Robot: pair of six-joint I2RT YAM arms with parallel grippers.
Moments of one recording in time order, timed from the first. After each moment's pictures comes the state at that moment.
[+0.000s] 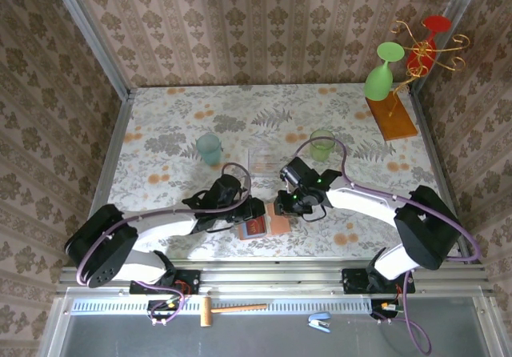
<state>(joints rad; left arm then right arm) -0.87 1.33 0.50 0.10 0.32 -1.02 0.74 1.51 0.89 -0.52 -0.28 0.73</state>
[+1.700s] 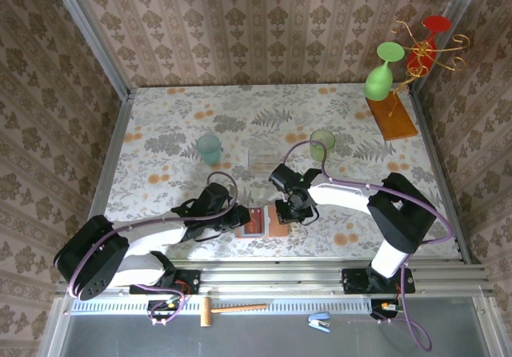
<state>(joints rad) -0.81 1.25 0.37 0.06 0.29 -1.01 0.79 1.68 0.96 -0.67 -0.15 0.64</state>
